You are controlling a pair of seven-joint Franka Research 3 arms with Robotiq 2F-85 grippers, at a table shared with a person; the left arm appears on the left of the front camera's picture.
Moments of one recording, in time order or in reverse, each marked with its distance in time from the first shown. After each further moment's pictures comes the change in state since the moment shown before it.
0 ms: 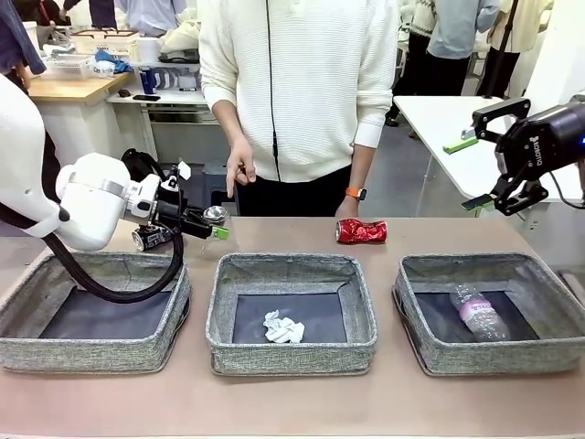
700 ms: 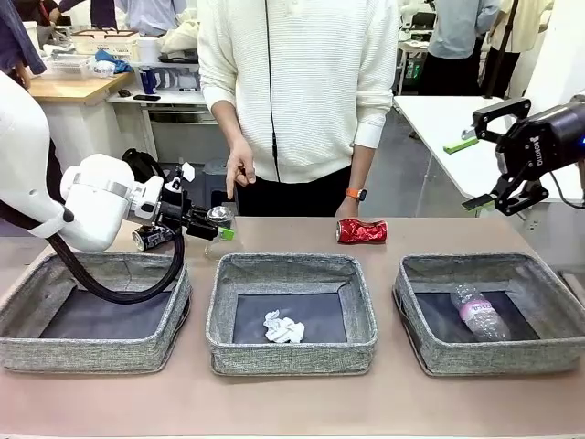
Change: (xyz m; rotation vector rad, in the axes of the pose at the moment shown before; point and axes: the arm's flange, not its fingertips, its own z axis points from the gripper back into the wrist) left arm 0.001 -0.001 -0.004 -0.008 0.005 -0.035; right arm 0.000 0.000 0.000 0.000 0.000 0.000
